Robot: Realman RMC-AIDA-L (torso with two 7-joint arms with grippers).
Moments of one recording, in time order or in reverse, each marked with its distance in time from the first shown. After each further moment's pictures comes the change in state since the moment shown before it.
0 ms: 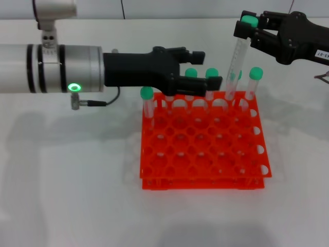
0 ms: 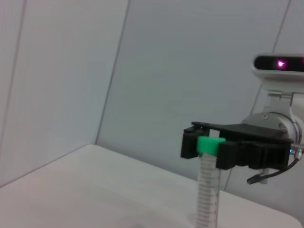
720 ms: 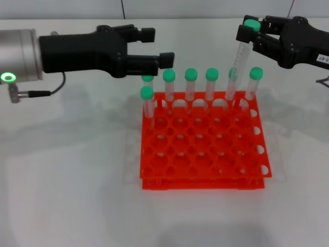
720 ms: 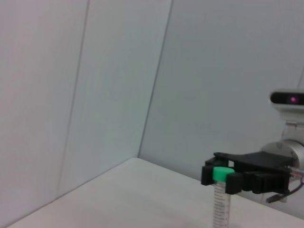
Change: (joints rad) left arm 0.243 0.007 -0.010 0.474 -0.002 0.068 -0.256; right arm -0.015 0.002 0.000 0.007 0.000 0.000 0.000
